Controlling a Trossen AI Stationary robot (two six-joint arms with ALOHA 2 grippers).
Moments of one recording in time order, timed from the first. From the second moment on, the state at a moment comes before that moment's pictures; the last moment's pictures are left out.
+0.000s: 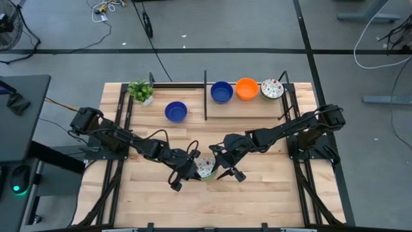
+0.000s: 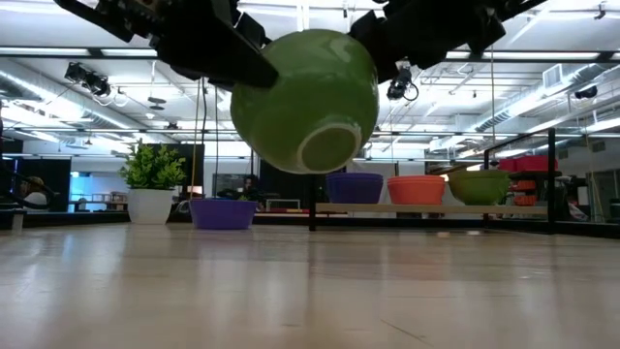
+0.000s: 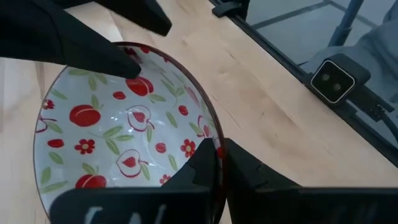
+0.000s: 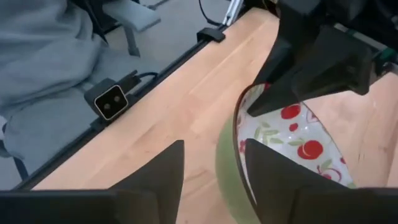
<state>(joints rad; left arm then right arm) -0.32 1.61 0.86 0.19 0.12 0.12 0.19 1.64 0.97 0.07 -0.48 -0.22</state>
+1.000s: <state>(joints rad) -0.30 1.60 0.87 0.25 0.03 0.15 0.23 1.64 0.96 -0.10 -0.26 -0.24</state>
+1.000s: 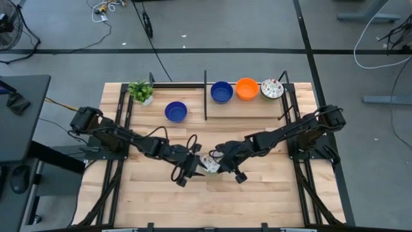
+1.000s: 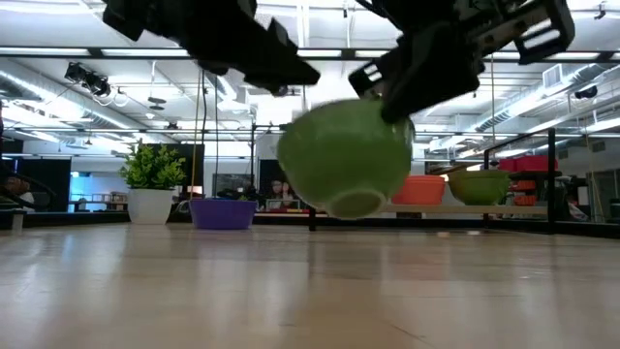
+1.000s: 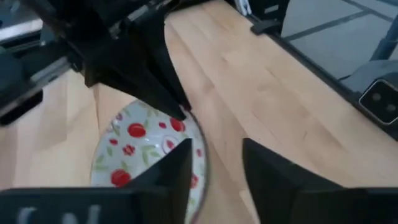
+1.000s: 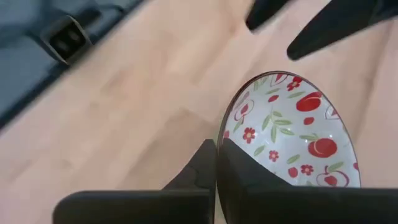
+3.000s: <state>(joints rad) -0.33 1.58 0.67 0.41 -0.13 -0.04 -0.68 1.20 0.83 -0.60 0.48 0.02</state>
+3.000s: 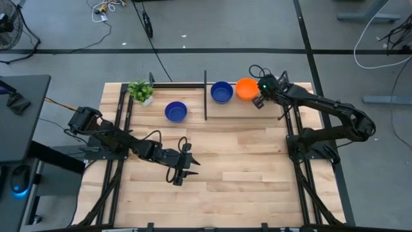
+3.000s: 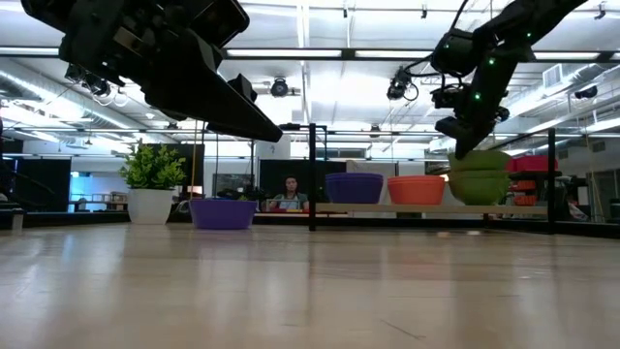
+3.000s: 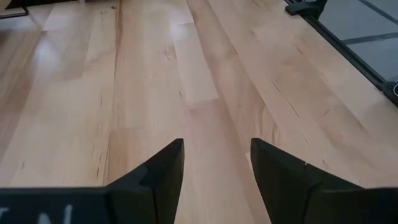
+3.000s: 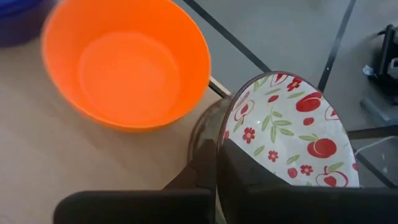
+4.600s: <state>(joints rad) -0.33 1.58 0.67 0.41 -0.14 -0.04 -0.61 1.10 0.84 -0.57 0.22 0.06</state>
